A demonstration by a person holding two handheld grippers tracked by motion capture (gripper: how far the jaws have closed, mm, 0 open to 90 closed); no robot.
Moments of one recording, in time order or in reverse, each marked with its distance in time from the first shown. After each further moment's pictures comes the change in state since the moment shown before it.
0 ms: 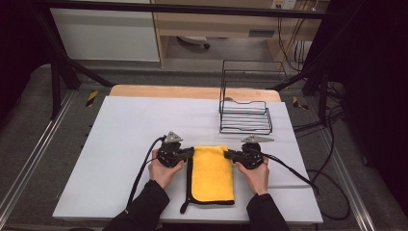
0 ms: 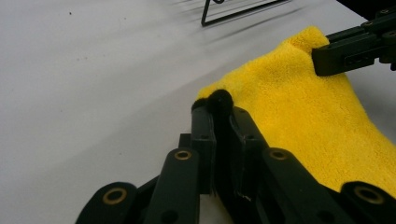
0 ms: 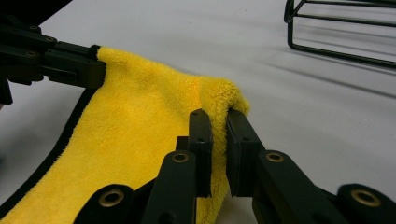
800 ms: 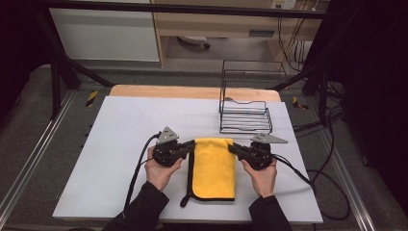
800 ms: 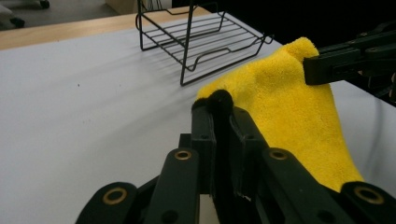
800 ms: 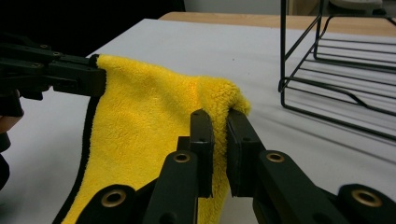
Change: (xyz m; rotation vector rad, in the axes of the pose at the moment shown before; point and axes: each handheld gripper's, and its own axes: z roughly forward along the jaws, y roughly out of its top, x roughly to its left) left arm -0.022 0.023 -0.041 -0.175 -0.030 0.042; right arm 0.022 0.018 -0.045 -0.173 -0.006 -0.058
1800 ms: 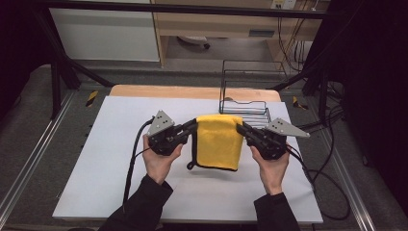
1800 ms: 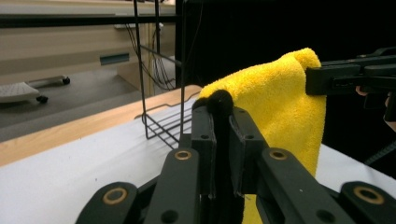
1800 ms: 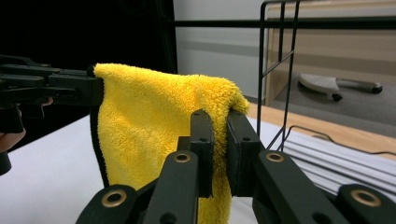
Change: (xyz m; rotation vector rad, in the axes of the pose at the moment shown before) left arm -0.022 0.060 -0.032 -0.241 0.022 0.086; right arm 0.024 0.059 -0.047 -0.242 -0.059 -0.129
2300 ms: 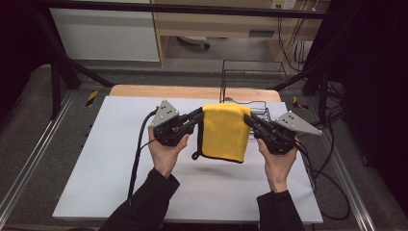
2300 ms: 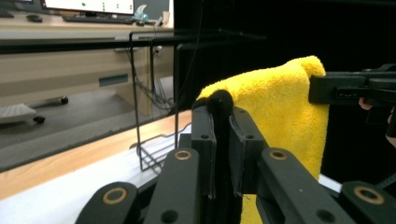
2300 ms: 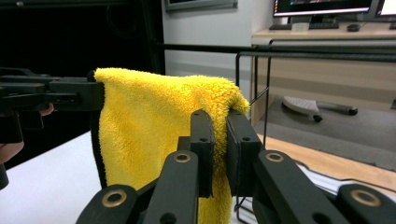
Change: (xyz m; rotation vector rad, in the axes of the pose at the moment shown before) left arm -0.006 0.025 0.013 -0.072 -0.009 0.003; right arm -0.005 0.023 -0.013 -0.087 -0.052 -0.026
